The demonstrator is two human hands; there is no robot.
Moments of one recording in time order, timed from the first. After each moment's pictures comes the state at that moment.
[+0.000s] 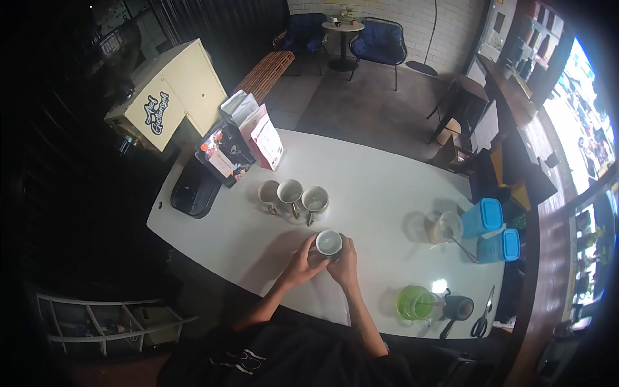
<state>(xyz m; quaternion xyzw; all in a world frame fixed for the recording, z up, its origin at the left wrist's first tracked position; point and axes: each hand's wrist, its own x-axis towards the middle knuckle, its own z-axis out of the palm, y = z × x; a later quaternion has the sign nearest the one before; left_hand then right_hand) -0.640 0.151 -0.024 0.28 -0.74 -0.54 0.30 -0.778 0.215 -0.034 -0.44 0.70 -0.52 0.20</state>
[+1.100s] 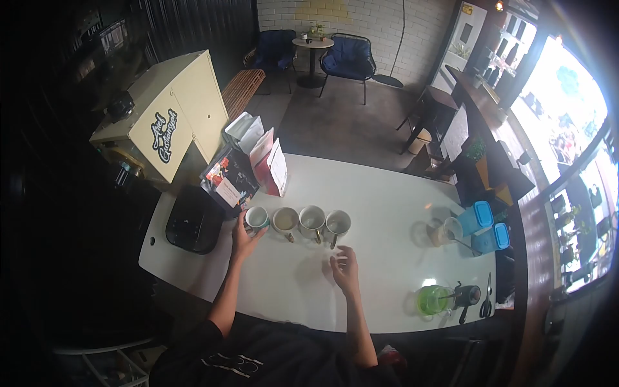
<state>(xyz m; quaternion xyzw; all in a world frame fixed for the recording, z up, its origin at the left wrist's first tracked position) -0.509 -0.083 -0.040 0.38 -0.73 -0.40 0.41 -0.712 0.153 -0.039 -0.28 0.72 -0.61 0.18</state>
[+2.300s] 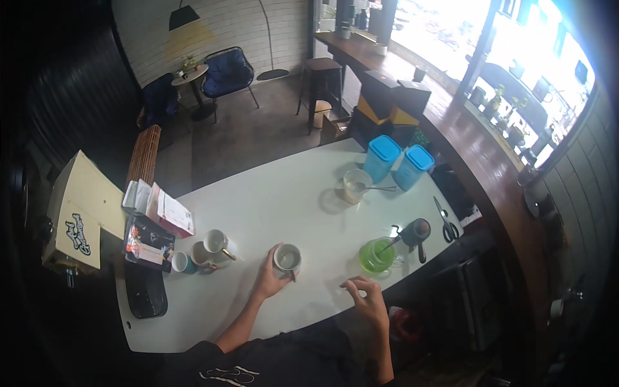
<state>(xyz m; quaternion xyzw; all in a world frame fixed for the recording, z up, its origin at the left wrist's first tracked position) -0.679 0.120 -0.009 0.08 -0.83 -0.52 0.17 -0.740 0.394 0.071 -0.22 0.82 -0.52 0.11</state>
